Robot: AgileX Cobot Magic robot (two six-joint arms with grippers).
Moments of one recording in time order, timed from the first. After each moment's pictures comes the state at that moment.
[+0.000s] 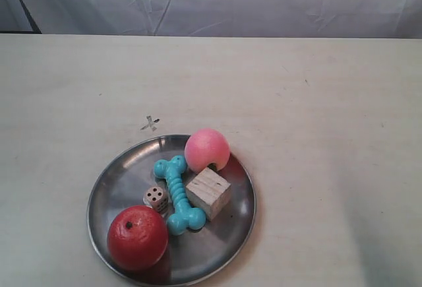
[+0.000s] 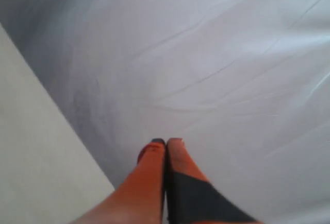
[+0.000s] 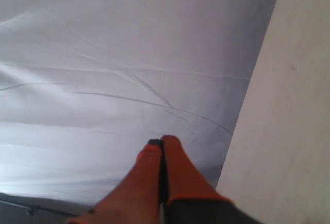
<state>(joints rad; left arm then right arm) -0.13 0.00 -0.08 -1.69 -0.08 0.61 -0.02 0.08 0.00 1.08 0.00 0.35</state>
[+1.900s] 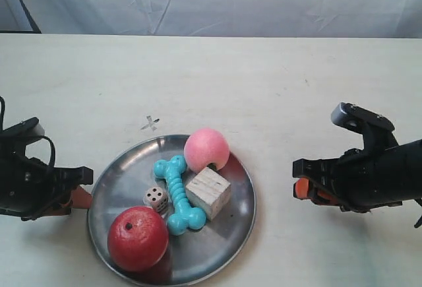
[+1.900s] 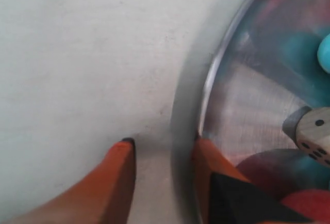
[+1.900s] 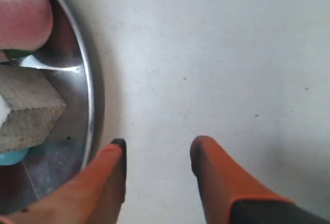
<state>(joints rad) -0.13 1.57 -0.44 -1.13 0.42 0.76 0.14 1.48 -0.45 1.18 0.40 -0.75</state>
